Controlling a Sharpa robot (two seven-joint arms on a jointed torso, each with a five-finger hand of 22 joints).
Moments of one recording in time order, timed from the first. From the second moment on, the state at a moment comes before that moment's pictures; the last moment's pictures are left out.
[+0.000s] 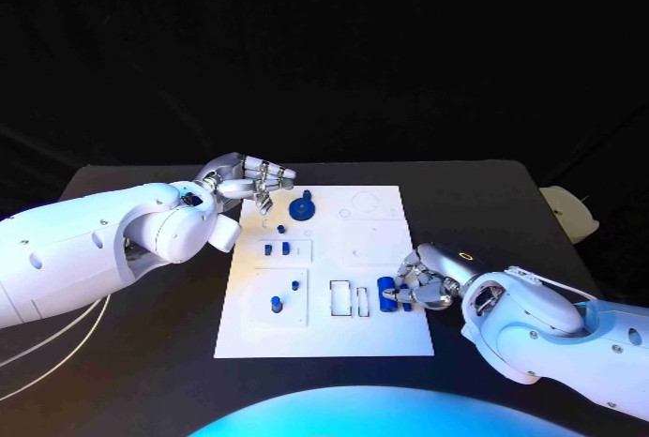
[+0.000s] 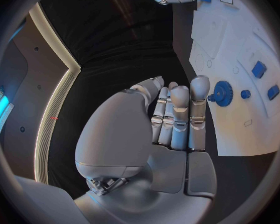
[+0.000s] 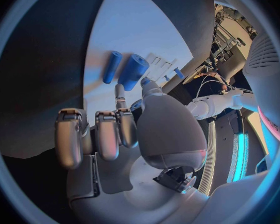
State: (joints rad) left arm 1.17 -0.91 -0.02 1.56 -0.26 -0.26 0.11; left_hand 1.44 -0.16 0.42 0.12 0.20 1.01 0.18 0.14 0.09 1.04 0.10 0.36 0.15 1.26 0.02 1.12 0.65 0.15 1.17 0.10 1.03 0.80; right arm 0.99 -1.02 -0.13 1.92 -1.53 -0.43 -0.54; right_hand 1.20 -0.10 -0.05 0.25 0.37 1.06 0.08 0.27 0.31 1.45 0.01 1.44 1.31 1.47 -0.06 1.50 1.31 0.04 1.47 0.05 1.47 1.31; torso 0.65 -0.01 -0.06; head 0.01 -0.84
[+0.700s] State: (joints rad) left arm 1.17 -0.91 -0.02 1.56 -0.26 -0.26 0.11; left_hand 1.44 -0.16 0.42 0.12 0.20 1.01 0.18 0.14 0.09 1.03 0.11 0.36 0.15 1.26 0.02 1.12 0.65 0.15 1.17 0.10 1.03 0.79; right arm 0.97 -0.95 -0.13 1.87 -1.54 -0.40 -0.56; right_hand 1.20 -0.09 -0.07 0.27 0.37 1.06 0.08 0.28 0.33 1.45 0.01 1.44 1.31 1.47 -0.06 1.50 1.31 0.04 1.47 0.05 1.47 1.31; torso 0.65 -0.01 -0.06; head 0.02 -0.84
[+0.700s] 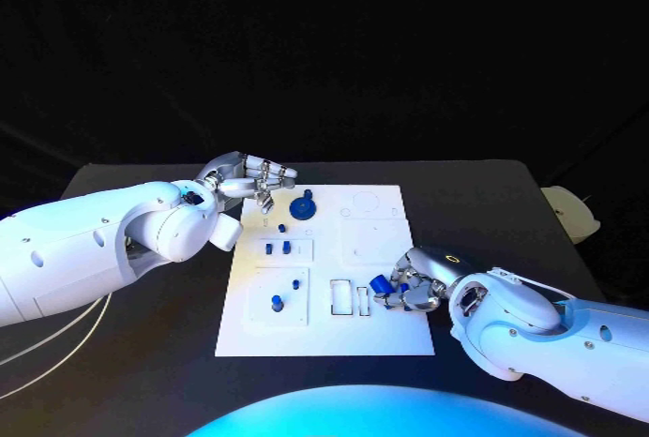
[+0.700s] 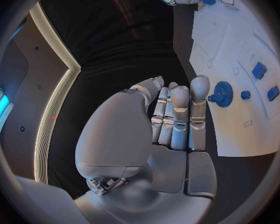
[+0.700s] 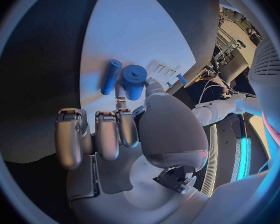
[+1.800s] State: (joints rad) left arm 1.17 -0.91 -0.02 1.56 -0.25 -0.25 0.11; left_hand 1.44 -0.15 0.42 0.12 0.20 1.01 0.18 0.14 0.09 1.03 0.10 0.36 0.15 1.26 0.02 1.12 0.65 0.15 1.17 0.10 1.02 0.79; right arm 0.98 -0.95 -0.12 1.96 -1.48 -0.55 -0.56; right_hand 1.26 -0.03 -0.08 0.28 0.45 1.06 0.07 0.30 0.35 1.46 -0.01 1.45 1.31 1.47 -0.06 1.51 1.31 0.02 1.47 0.05 1.51 1.31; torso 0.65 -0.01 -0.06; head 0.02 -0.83
